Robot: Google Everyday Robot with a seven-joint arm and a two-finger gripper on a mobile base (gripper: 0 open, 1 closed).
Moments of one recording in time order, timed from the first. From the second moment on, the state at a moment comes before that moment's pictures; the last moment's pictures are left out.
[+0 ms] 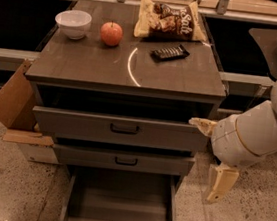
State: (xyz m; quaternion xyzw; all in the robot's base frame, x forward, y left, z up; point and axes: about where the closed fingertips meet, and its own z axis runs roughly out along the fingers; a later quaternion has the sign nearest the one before) arm 0.415 -0.157 0.794 -0.74 0.64 0.07 0.21
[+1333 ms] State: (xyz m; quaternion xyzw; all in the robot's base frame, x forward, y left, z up) arm 0.401 -0.148 0.699 -0.78 0.59 0.10 0.20
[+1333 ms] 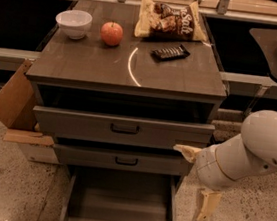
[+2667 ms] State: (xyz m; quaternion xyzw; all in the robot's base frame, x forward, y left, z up) arm 0.373 -0.117 0.508 -0.80 0.56 0.16 0.13
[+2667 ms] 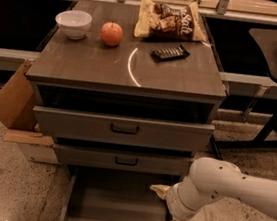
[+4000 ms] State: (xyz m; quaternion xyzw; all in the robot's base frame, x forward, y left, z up) arm 0.346 -0.103 0.439 -0.80 0.56 0.17 0.10
